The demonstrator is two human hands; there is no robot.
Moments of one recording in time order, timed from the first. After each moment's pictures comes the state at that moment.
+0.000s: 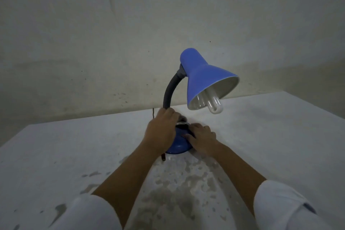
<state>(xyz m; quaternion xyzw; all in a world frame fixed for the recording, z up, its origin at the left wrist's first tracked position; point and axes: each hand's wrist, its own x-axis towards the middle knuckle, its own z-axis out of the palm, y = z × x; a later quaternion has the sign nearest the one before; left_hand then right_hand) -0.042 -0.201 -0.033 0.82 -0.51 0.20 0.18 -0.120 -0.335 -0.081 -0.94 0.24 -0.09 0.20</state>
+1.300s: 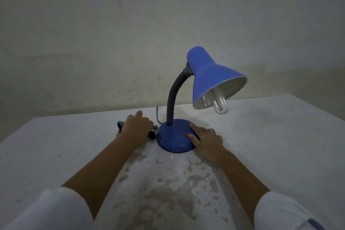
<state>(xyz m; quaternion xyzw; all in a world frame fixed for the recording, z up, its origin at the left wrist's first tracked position) -0.008 -0.155 -0.019 0.90 -0.40 0.11 -0.11 -0.128 -0.330 -0.087 -0.94 0.25 -0.10 0.19</state>
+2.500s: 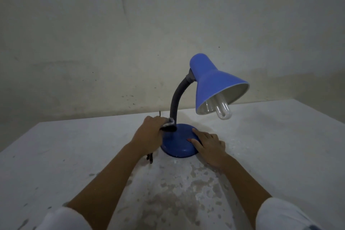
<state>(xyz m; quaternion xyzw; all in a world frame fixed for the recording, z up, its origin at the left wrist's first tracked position) -0.001 -0.166 -0.035 0.85 -0.46 0.06 0.23 -0.129 -0.327 -0.090 -0.93 0.26 -0.11 0.23</state>
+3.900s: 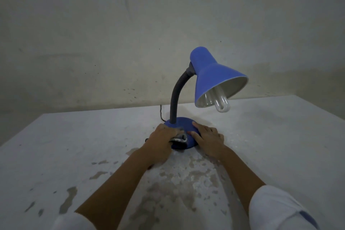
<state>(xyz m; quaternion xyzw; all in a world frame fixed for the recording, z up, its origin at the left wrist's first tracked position) -0.050 -0.165 -0.051 0.83 -0.52 0.00 0.21 -0.131 -0.330 -0.088 -0.93 0.25 -0.10 0.25</state>
